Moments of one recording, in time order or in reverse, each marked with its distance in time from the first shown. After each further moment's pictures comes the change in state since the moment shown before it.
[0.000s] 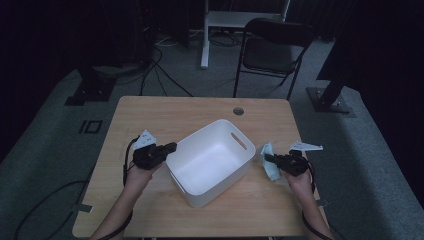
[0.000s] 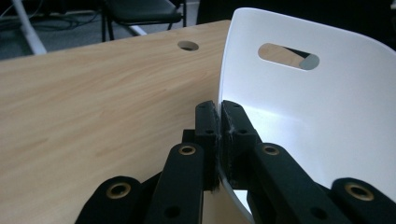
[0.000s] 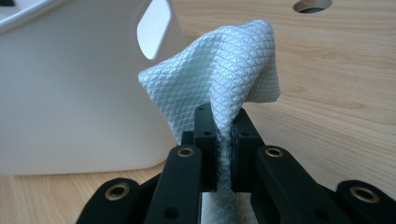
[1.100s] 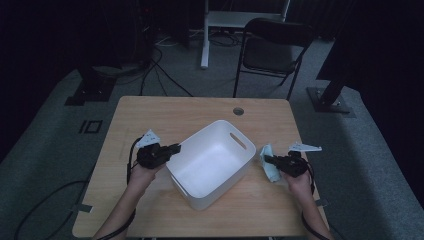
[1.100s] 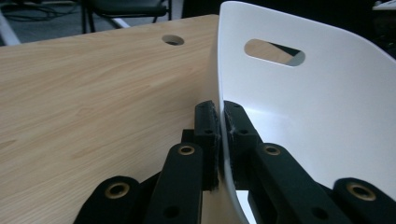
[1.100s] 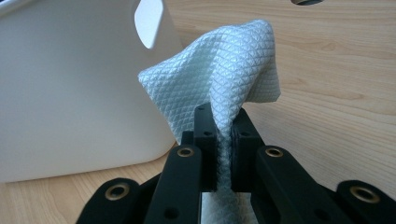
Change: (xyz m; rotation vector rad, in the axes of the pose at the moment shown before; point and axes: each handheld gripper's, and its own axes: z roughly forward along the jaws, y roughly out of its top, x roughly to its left) left arm -0.001 0.000 0.011 0.019 -0.049 -0.014; right arm 0.002 -0.003 0.002 0.019 -0.009 0.009
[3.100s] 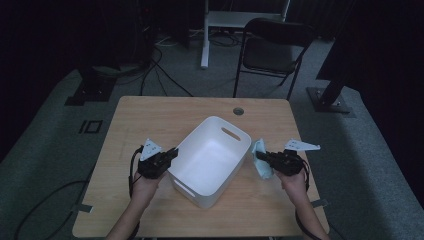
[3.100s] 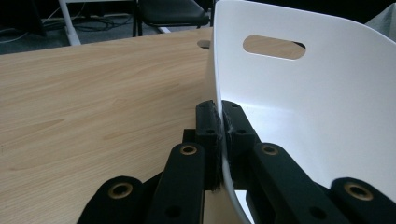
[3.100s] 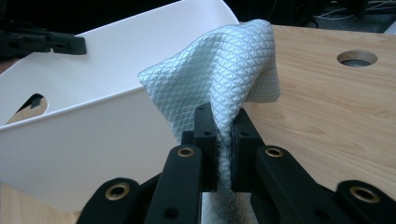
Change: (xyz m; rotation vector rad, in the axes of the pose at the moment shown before) left arm -0.031 -0.014 -0.010 -0.039 0.186 -0.020; right arm 0.049 0.029 -0.008 -0.100 0.083 -0.086
